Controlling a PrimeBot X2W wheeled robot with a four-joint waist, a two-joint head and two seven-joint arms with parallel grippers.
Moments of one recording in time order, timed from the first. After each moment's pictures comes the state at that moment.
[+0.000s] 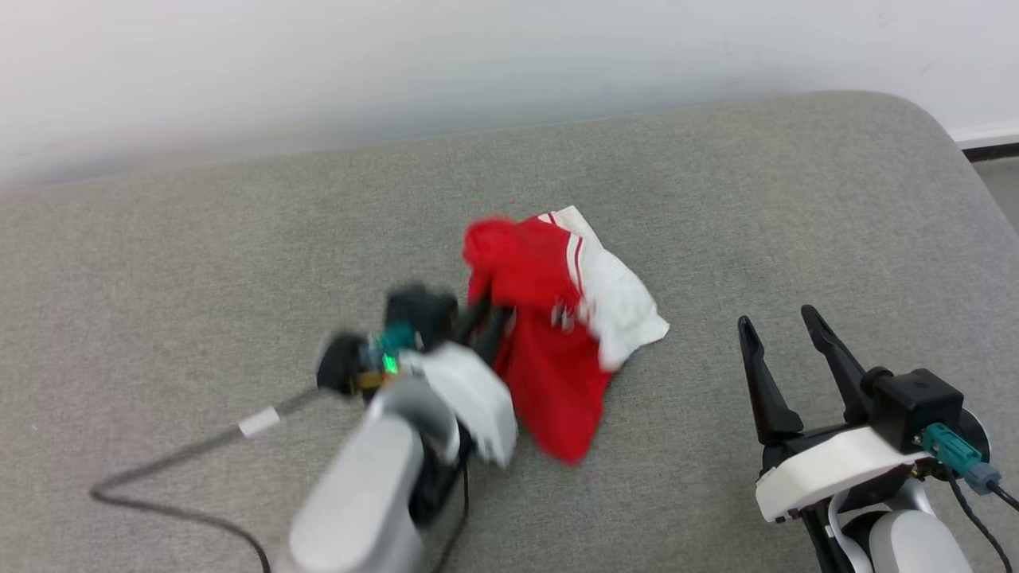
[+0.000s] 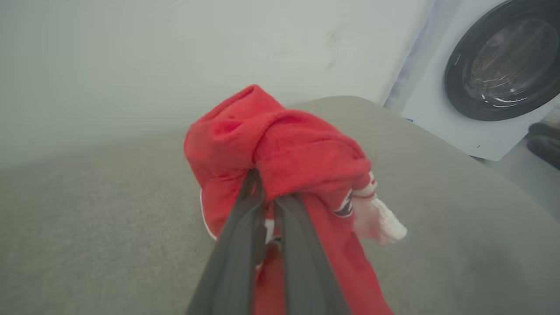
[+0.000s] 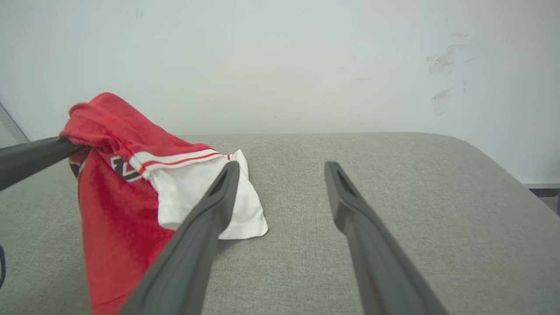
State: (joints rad) left arm -0.50 0.05 -0.42 0.46 -0.34 -0.08 -0.07; right arm -0.11 -0.06 0.08 0.05 0.13 0.13 -0.08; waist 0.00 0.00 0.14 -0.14
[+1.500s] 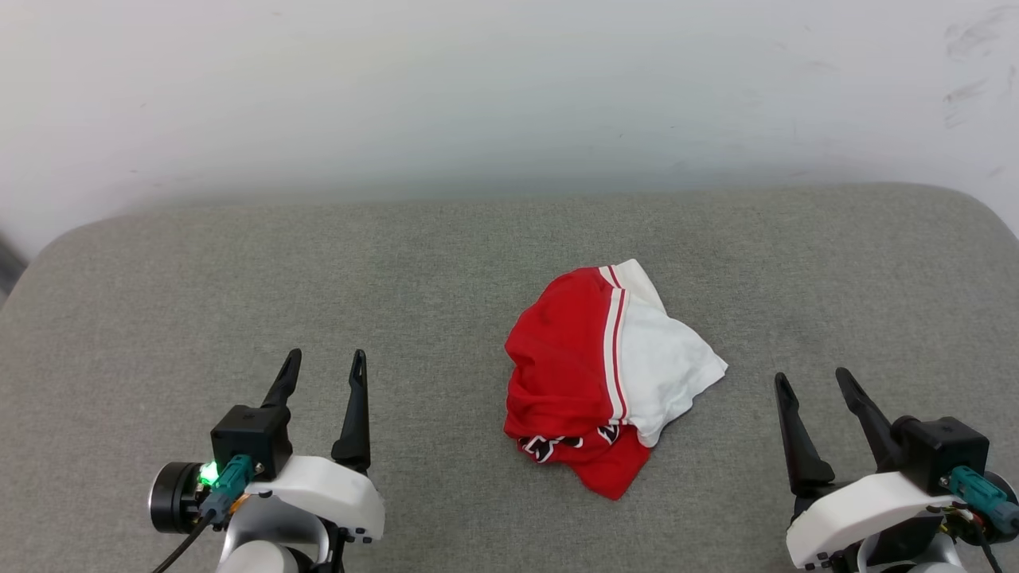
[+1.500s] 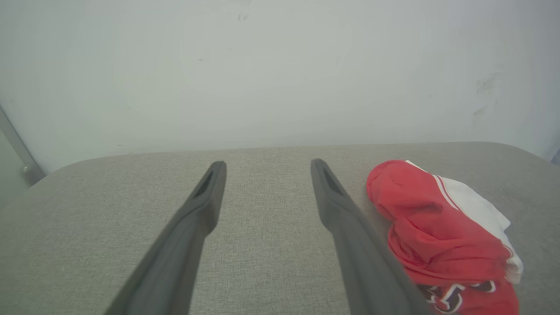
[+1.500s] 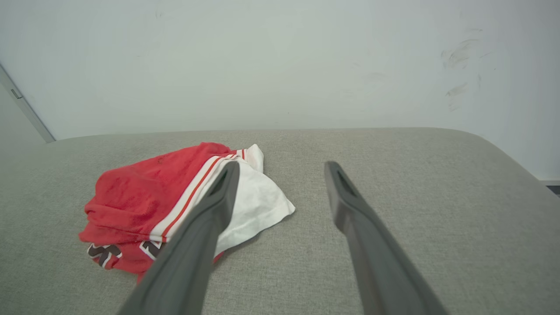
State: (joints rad) left arm -0.12 0.27 -0.31 0.09 -0.36 0.20 -0.13; right arm 0.01 -0.05 0.00 0.03 0.13 0.13 -0.02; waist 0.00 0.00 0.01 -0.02
